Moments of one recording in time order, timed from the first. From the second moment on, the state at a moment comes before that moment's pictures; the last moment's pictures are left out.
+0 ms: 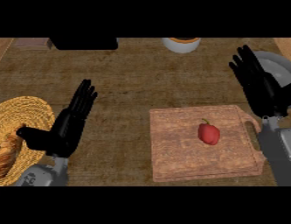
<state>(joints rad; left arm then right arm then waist) -0.14 0.24 -0.30 -1.56 0.34 0.22 -0.03 -0.38 -0.31 0.03 -1.38 -0.44 -0.05 0.11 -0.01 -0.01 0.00</state>
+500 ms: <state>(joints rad) -0.11 0.26 -0.34 -1.52 0.36 0.16 0.07 -0.54 -0.60 0.36 -1.38 0.19 -0.09 0.10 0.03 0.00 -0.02</state>
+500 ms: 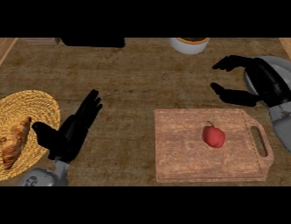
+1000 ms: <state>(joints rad) -0.11 0.27 -0.31 -1.51 0.40 0.13 0.13 -0.57 -0.57 0.67 -1.39 0.69 -0.11 0.27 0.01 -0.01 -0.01</state>
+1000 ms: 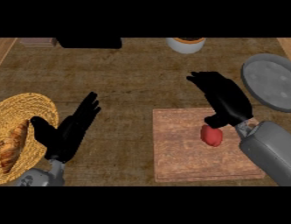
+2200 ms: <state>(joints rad) -0.11 0.27 -0.29 -1.53 0.41 0.12 0.16 -0.66 -0.06 0.85 -0.98 0.89 0.74 1.02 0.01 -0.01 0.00</state>
